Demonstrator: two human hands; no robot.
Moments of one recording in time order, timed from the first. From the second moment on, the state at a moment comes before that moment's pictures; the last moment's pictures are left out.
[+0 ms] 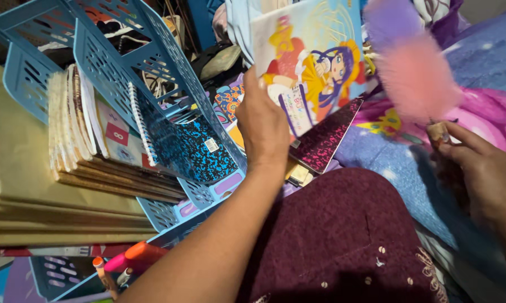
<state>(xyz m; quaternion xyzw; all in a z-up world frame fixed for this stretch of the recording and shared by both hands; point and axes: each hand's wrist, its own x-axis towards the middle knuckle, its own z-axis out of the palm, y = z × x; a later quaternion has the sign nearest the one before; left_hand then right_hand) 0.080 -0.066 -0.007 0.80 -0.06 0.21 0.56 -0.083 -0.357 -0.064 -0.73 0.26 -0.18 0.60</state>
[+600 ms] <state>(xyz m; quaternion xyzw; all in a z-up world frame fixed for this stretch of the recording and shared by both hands) 0.089 -0.048 -0.059 0.60 0.21 0.00 0.77 -0.068 -0.317 -0.048 -0.87 0.28 -0.02 0.41</state>
